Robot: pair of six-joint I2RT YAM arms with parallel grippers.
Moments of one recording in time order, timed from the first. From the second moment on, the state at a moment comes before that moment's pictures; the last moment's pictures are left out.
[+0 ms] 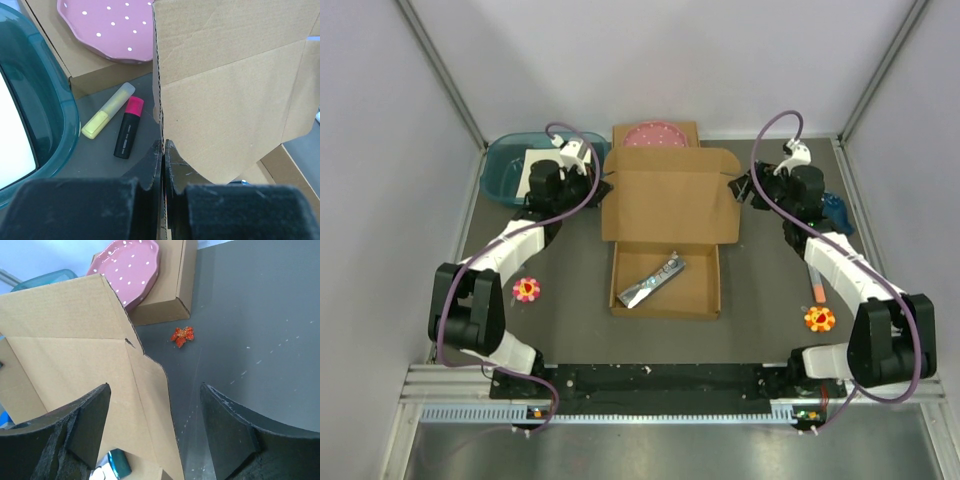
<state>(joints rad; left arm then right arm) -0.21 1.53 0.99 0.27 0.46 -0.24 0.15 1.31 0.87 0.16 -0.21 0.44</state>
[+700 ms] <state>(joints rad) -0.22 1.53 1.00 0.26 0.45 -0.24 0.15 1.42 0.92 0.17 -0.28 0.44</state>
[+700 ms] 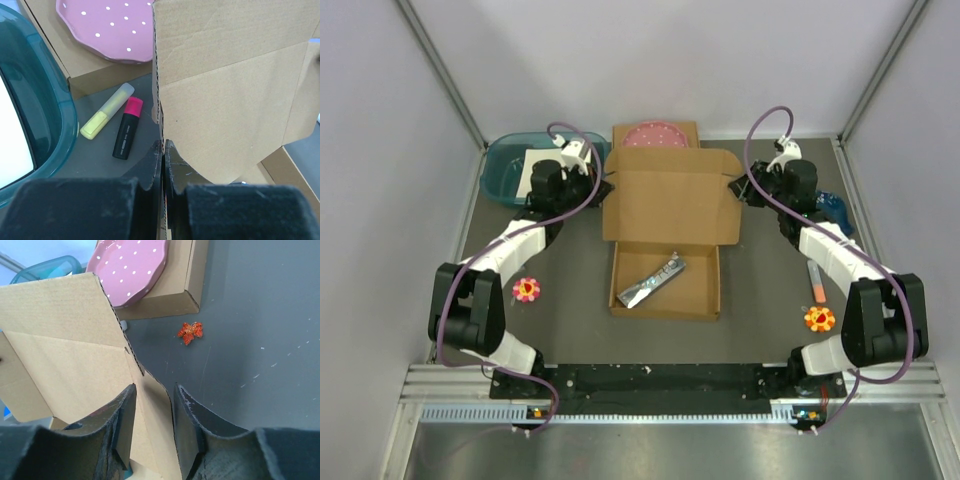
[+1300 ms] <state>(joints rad) -0.29 1.45 0.93 0.27 0.34 -0.25 0.23 1.41 0.92 0.11 -0.23 0.45</state>
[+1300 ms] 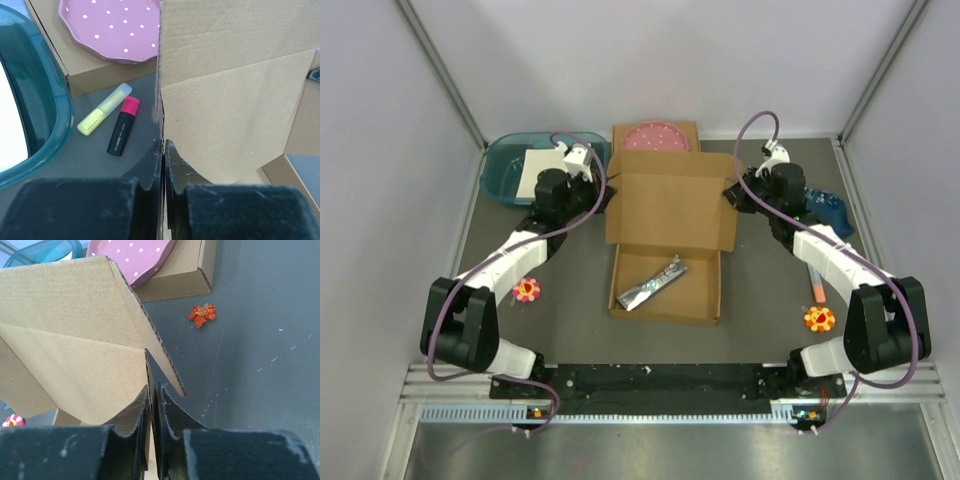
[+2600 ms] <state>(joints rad) -0.35 1.36 0.85 0.26 0.19 -0.30 0.25 1.30 0.94 -0.07 -0.14 0.47</state>
